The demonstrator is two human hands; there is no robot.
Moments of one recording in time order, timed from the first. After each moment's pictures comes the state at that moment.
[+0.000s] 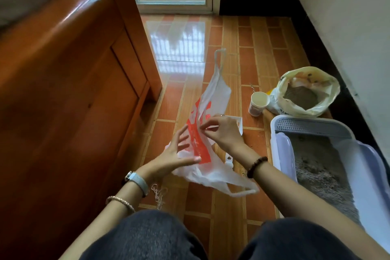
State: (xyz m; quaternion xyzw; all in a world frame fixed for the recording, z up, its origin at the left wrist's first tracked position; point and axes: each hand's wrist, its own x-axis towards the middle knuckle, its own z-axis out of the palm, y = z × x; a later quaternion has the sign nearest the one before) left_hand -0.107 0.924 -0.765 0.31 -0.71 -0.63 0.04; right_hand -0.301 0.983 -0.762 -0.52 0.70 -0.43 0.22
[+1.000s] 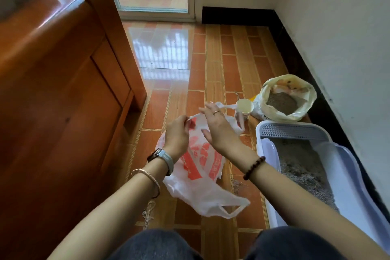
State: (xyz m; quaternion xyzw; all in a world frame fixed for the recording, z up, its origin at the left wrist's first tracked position) left_hand -0.205 0.898 -0.750 0.43 -0.79 -0.37 0.23; right_hand -0.323 0.979 -0.741 -0.59 0.77 -0.23 0.11
